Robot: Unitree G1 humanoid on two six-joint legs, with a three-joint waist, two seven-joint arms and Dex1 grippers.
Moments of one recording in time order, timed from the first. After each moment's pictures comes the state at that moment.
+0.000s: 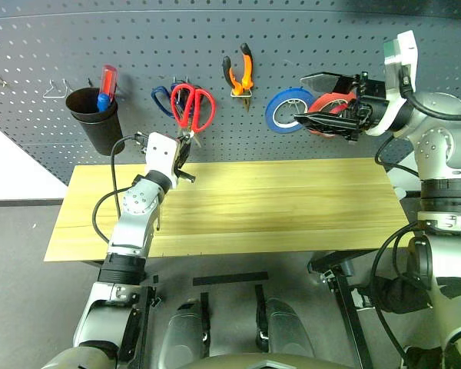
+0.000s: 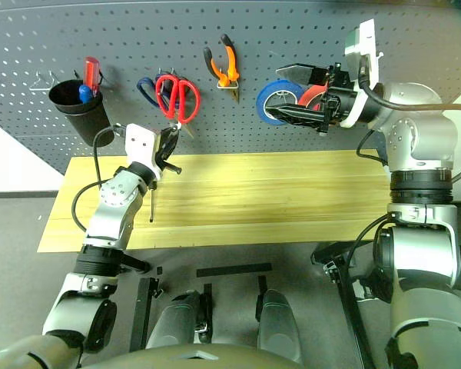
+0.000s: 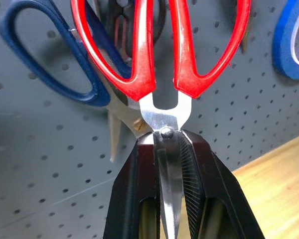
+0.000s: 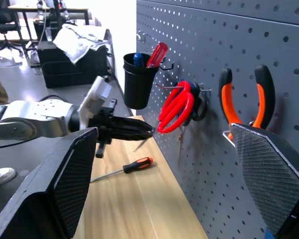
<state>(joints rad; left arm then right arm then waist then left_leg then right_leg) -0.51 0.24 0.01 0.22 -0.05 0.05 -0.29 -0.96 -0.67 -0.10 0.37 0.49 0.39 1.35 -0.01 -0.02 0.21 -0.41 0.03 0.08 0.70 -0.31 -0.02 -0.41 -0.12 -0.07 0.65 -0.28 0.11</state>
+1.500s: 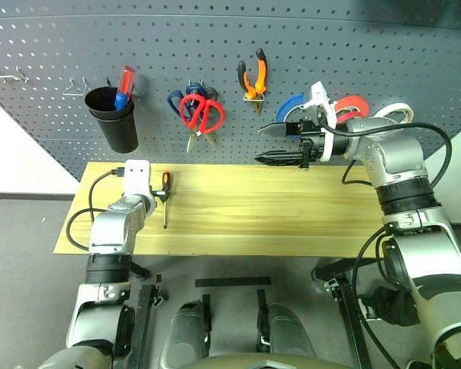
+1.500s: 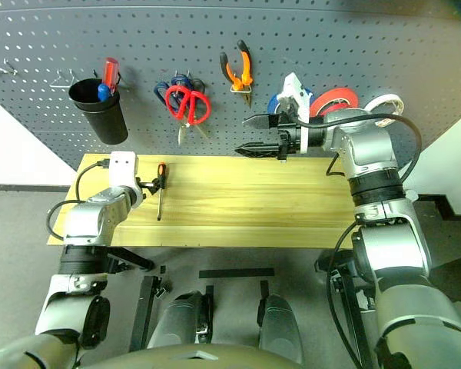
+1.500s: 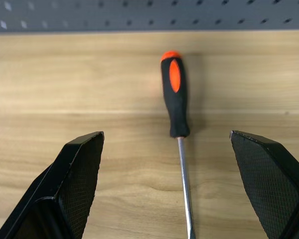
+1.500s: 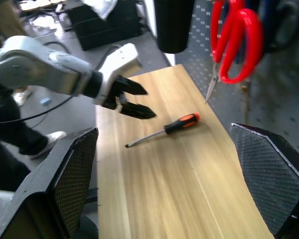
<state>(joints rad) -0.53 0.27 0.14 0.21 -0.15 0.87 -0.01 -0.99 -0.54 0.12 0.51 0.36 0.43 1.36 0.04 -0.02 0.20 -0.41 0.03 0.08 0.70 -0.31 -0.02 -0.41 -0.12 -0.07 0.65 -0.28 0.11</state>
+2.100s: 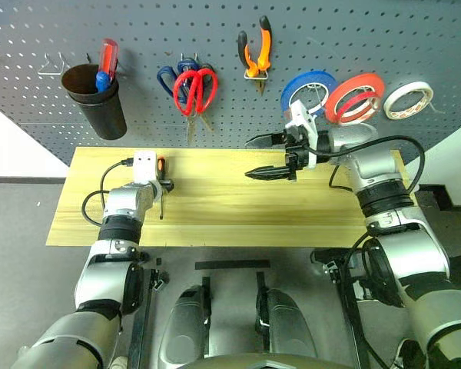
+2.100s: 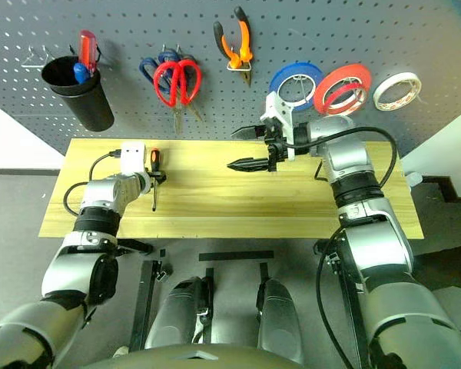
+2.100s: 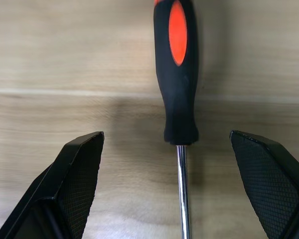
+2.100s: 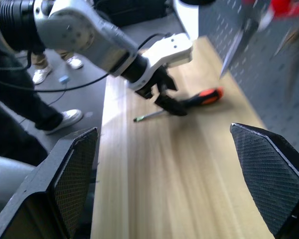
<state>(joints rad) -0.83 0.27 0.15 0.74 -0.12 0.71 -0.02 -1.00 -0.45 0.16 0.66 0.24 0.21 1.41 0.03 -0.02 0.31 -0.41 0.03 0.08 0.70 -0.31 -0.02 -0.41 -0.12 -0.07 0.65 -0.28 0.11</state>
